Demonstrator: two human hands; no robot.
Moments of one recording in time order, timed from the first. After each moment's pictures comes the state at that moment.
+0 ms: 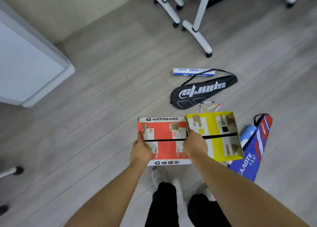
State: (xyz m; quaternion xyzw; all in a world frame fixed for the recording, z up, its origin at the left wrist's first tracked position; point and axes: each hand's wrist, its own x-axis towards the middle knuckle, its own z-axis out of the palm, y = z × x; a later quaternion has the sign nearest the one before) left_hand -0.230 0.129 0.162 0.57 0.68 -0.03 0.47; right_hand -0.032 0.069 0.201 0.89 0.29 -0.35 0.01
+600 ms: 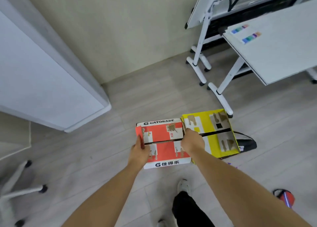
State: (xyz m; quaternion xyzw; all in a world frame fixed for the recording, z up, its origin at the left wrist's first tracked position) left_hand -0.212 0.389 0.361 0.53 0.71 0.07 0.47; right_hand 0.009 0.378 0.387 0.84 0.45 -0.31 -0.01
